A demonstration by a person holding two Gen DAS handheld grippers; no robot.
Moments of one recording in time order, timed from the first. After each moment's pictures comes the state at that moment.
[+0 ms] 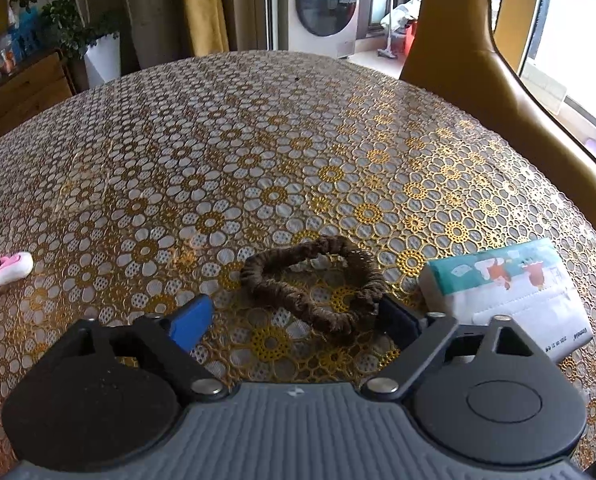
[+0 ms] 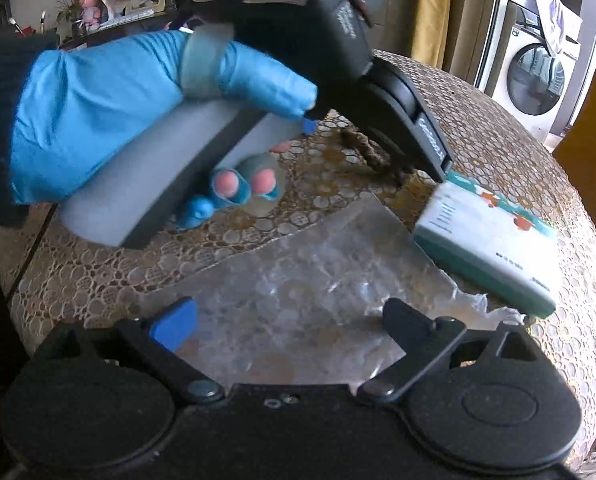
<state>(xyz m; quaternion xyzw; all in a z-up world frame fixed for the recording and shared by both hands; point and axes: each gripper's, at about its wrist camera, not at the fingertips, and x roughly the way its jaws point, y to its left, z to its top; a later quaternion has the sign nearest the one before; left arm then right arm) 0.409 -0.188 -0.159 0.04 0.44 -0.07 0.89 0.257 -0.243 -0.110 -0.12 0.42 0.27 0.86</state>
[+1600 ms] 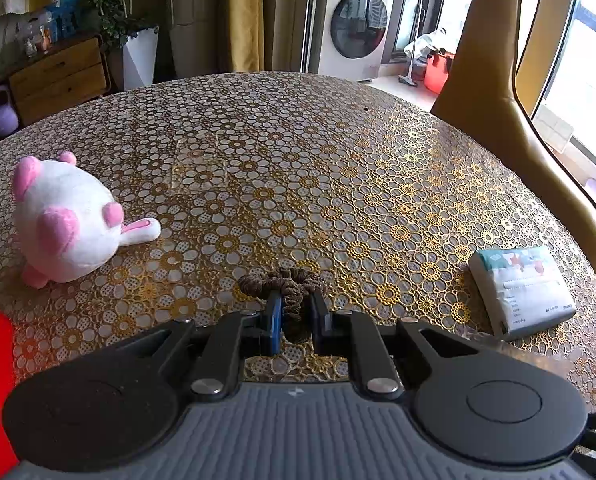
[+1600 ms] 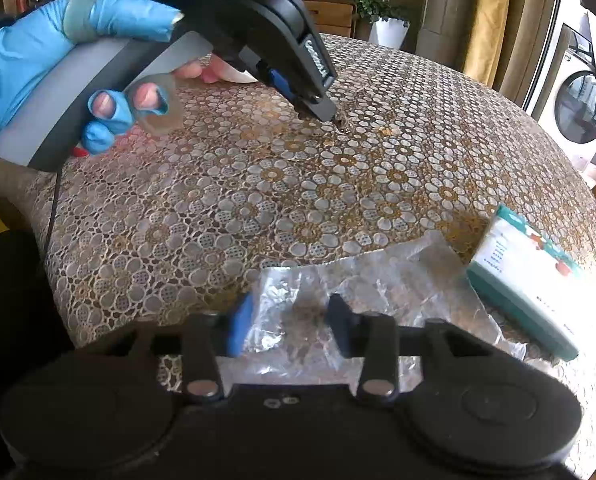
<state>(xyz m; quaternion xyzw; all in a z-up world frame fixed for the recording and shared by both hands) 0.358 -0.083 -0.115 -0.01 0.43 -0.05 0.90 0.247 -0.220 -0.096 -0.16 0.42 0.34 0.83</state>
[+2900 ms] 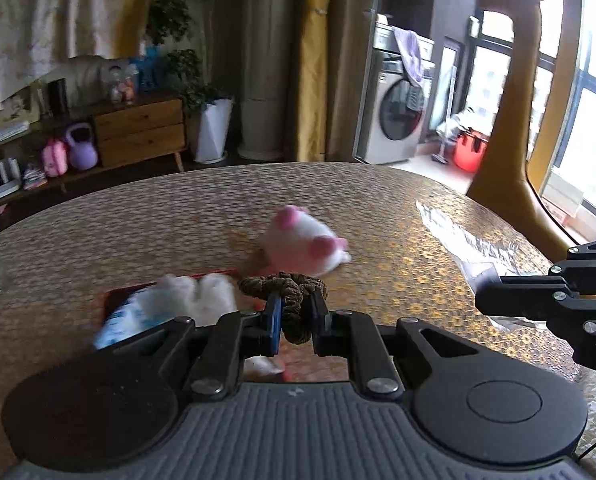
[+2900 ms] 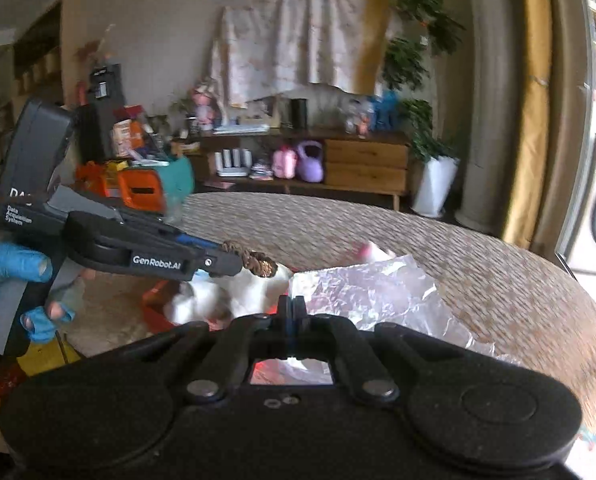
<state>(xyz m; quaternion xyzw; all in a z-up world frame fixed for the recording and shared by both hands) 0.175 0.108 0.011 -0.03 0.32 0.00 0.95 0.207 -0.092 0.072 -0.08 0.26 0.43 0.86</state>
